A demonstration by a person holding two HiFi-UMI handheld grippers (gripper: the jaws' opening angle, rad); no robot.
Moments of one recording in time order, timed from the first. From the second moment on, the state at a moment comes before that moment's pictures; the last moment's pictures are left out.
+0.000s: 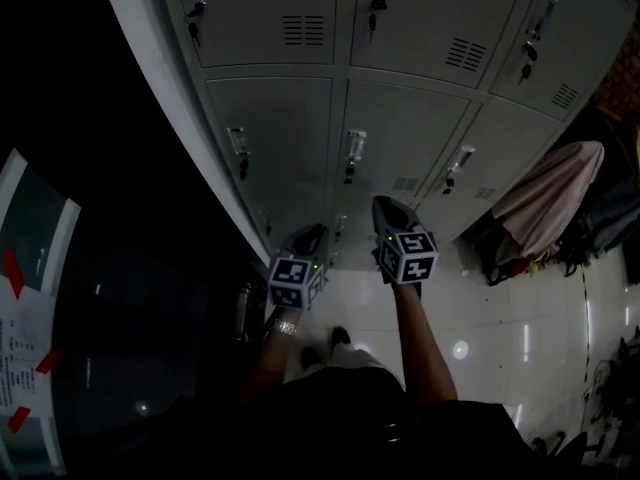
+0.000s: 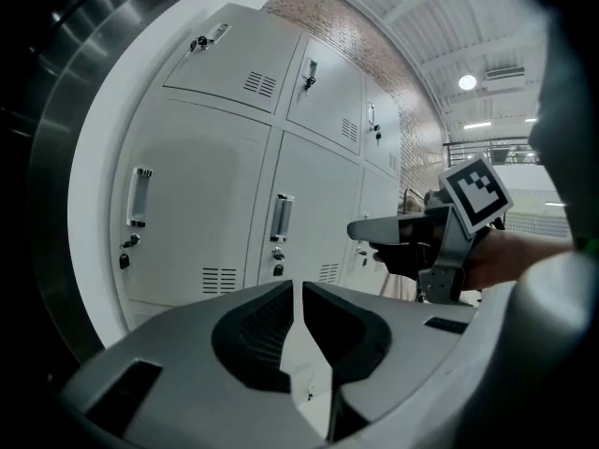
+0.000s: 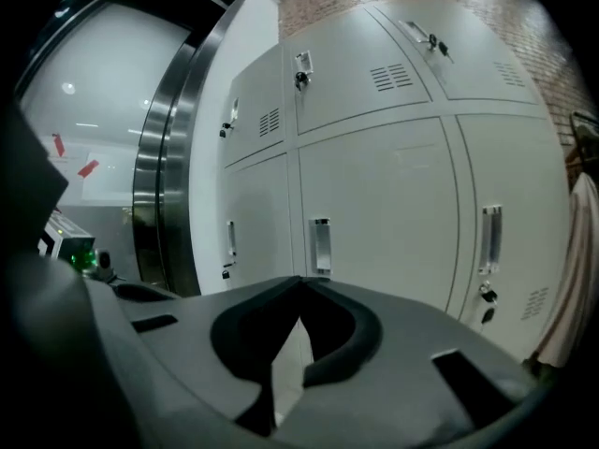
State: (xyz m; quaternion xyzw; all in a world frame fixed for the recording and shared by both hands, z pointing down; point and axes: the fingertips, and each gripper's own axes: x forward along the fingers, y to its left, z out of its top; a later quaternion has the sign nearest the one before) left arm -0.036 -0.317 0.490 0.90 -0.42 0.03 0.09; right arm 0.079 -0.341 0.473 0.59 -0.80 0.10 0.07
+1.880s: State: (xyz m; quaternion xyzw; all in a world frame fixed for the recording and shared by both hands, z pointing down) left arm 0.012 -0.168 0.475 0.90 -0.42 0.02 0.09; right arm 0.060 -0.148 0.498 0.55 -0.82 0.14 0.05
